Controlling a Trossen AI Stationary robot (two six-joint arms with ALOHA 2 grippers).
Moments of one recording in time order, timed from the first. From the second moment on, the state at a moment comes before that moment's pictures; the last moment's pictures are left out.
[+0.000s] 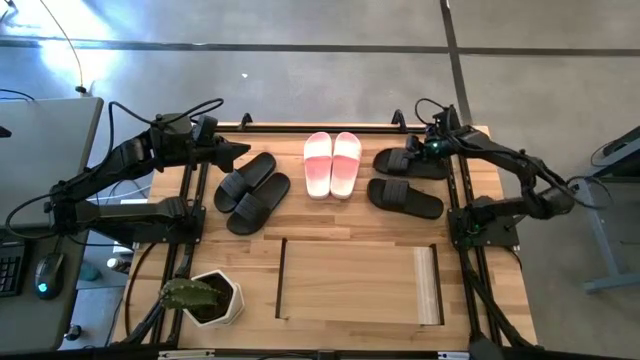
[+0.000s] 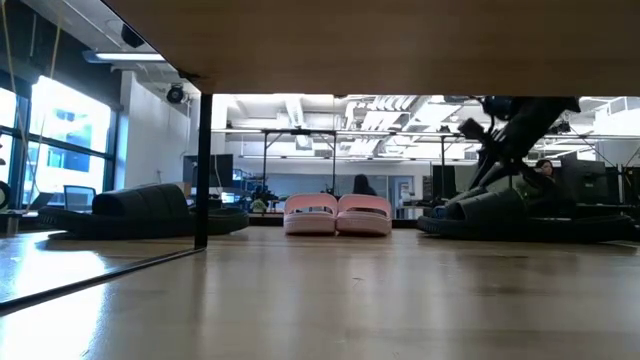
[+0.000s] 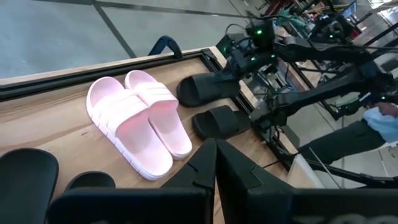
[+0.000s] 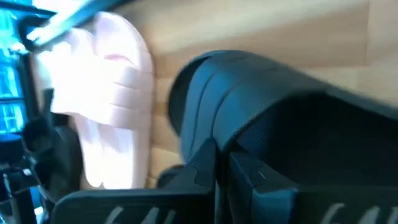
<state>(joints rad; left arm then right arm) 0.55 0.77 1.02 -0.66 0.03 -0.68 -1.14 1.24 0.62 -0.37 -0.50 0.69</state>
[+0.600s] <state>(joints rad) 0.55 0.77 1.02 -0.66 0.04 -0.57 -1.14 0.66 0.70 -0.30 -0.42 1.18</state>
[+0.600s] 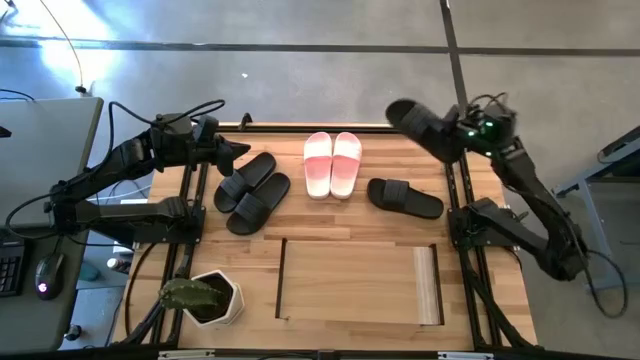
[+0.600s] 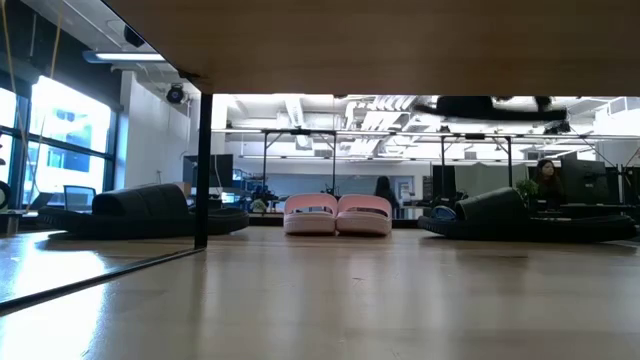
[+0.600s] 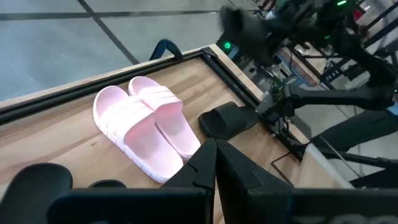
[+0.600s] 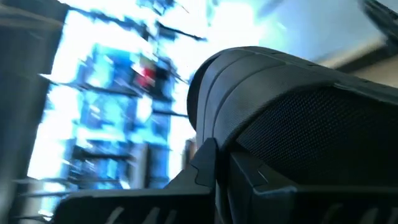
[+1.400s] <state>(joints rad) 0.55 0.77 1.02 -0.68 0.08 -0.61 -0.97 0.76 1.34 -0.43 -0.48 1.19</state>
